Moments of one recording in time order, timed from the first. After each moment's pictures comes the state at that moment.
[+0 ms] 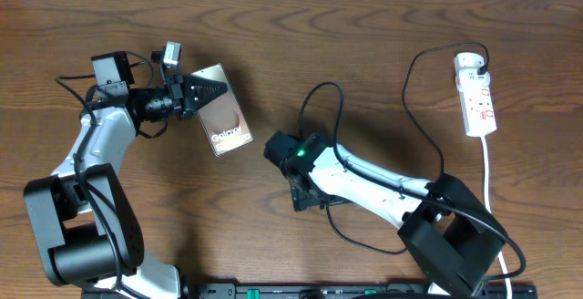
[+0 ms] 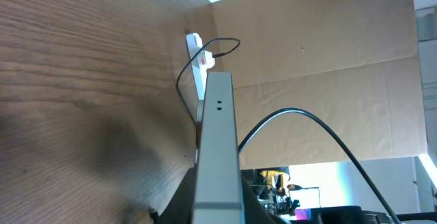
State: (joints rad) left arm 0.23 1.76 1.06 -0.29 1.43 -0.32; right arm 0.89 1.88 1.22 -1.04 0.14 0.80
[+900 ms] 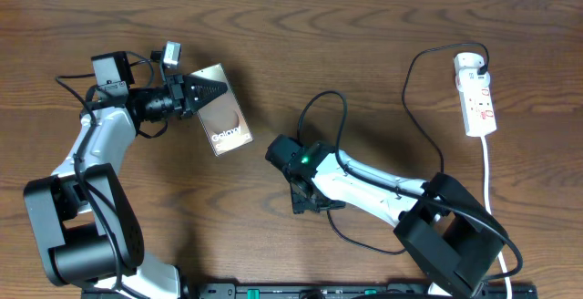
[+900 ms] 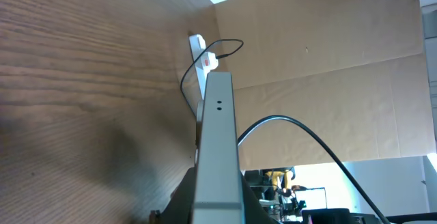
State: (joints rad) left arm 0.23 1.76 1.06 -0.29 1.42 -0.30; right arm 0.89 1.88 1.14 -0.87 0.02 0.80
